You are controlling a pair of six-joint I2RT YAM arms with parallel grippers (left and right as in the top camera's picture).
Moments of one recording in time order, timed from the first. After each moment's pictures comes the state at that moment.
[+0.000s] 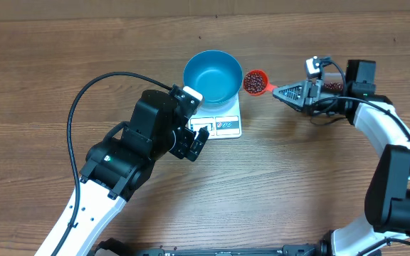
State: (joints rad) left arm -0.52 1.18 1.15 -0.76 0.00 0.06; right arm -0.13 1.79 1.10 -0.28 -1.40 0.36
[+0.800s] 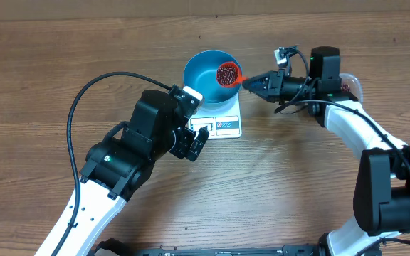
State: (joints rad) left arm -0.52 1.18 1.15 -0.76 0.00 0.06; right arm 0.08 1.79 1.10 0.05 -1.08 0.64
